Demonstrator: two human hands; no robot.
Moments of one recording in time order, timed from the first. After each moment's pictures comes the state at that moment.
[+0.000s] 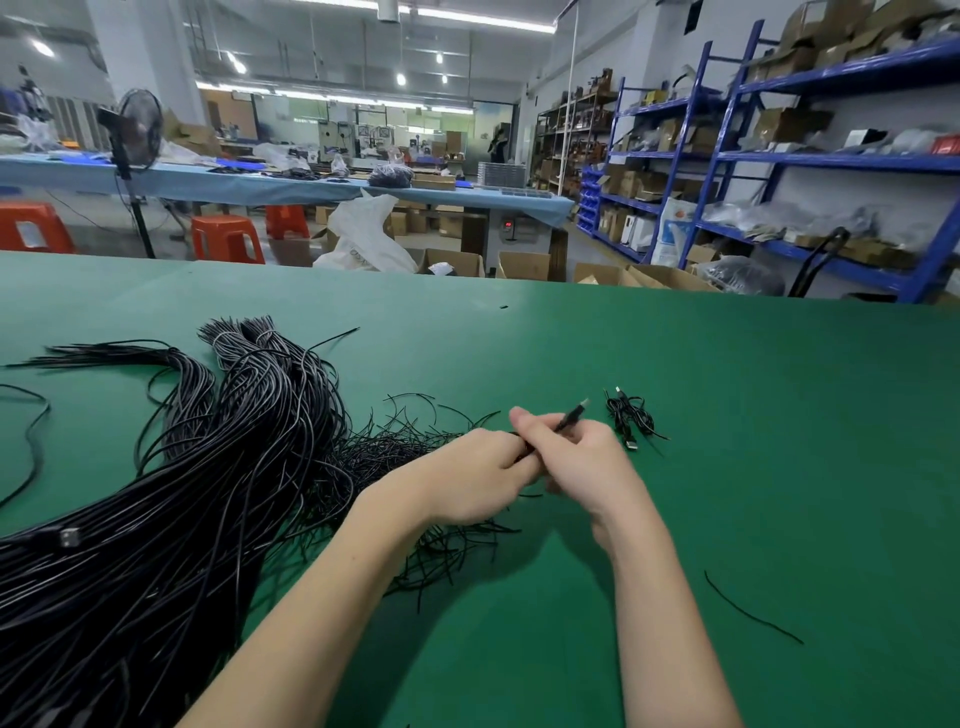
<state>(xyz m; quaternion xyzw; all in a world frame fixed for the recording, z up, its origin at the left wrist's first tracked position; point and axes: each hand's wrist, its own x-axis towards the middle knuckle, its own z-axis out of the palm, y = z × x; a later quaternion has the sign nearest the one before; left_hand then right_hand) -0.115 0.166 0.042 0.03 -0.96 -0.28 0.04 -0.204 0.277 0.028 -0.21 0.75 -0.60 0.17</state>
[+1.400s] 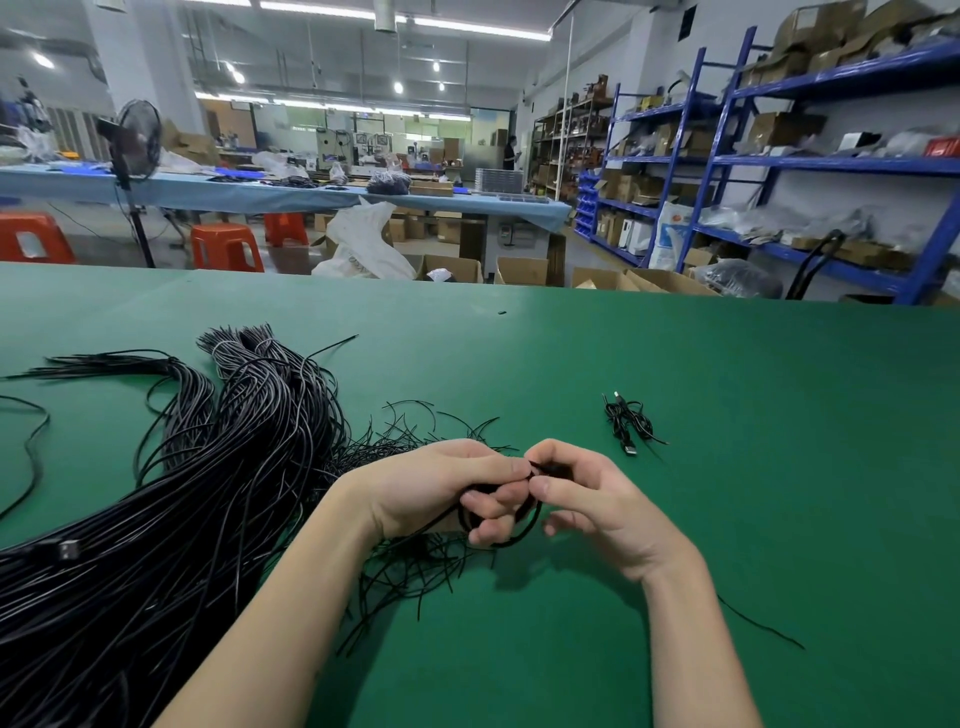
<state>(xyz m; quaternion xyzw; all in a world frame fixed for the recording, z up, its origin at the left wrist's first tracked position) -0.098 0.141 0.034 -0.07 -0.70 -0.70 -0.11 -0.209 0.312 0.014 -0.40 0.57 -0.63 0.35</state>
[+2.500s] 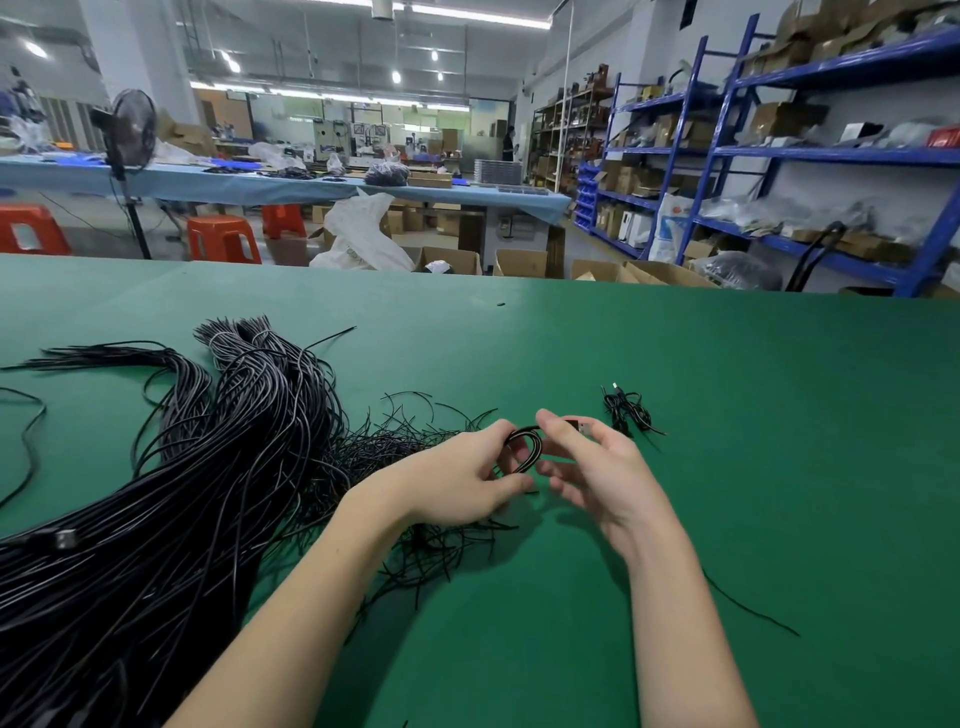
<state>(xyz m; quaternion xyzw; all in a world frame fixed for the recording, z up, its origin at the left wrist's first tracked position) -0.113 0.152 0.029 0.02 -0.95 -0.32 0.05 -0.214 0.293 0.018 -0.14 0.62 -0.73 0.27</state>
